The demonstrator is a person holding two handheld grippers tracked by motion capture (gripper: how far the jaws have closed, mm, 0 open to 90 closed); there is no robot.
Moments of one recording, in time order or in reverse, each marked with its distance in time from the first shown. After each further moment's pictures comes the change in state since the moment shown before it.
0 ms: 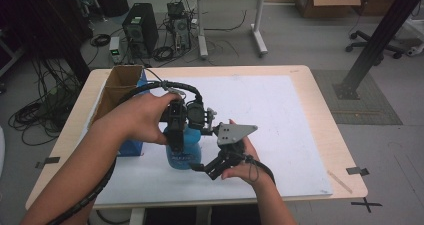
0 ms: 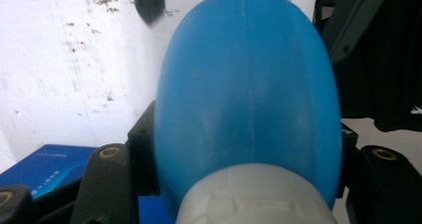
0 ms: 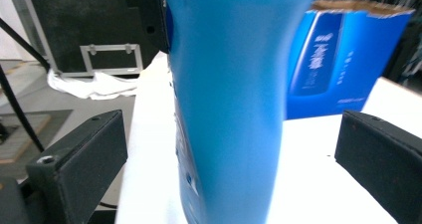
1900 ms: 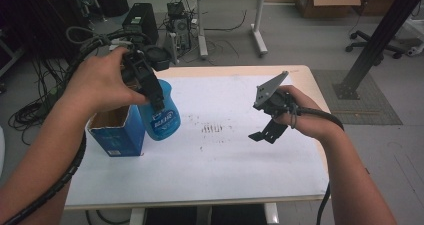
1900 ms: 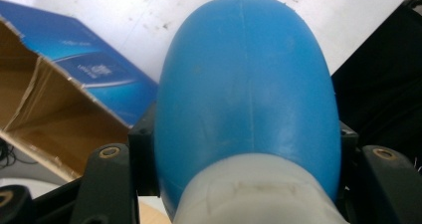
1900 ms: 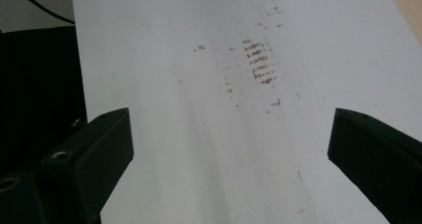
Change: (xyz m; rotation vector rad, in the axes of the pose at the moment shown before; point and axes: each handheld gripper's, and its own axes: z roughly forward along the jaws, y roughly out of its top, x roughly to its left) left arm 0.053 -0.076 -0.081 -0.100 -0.024 -0.682; right arm -0.068 0.088 -0.109 0.756 -0.085 -0.016
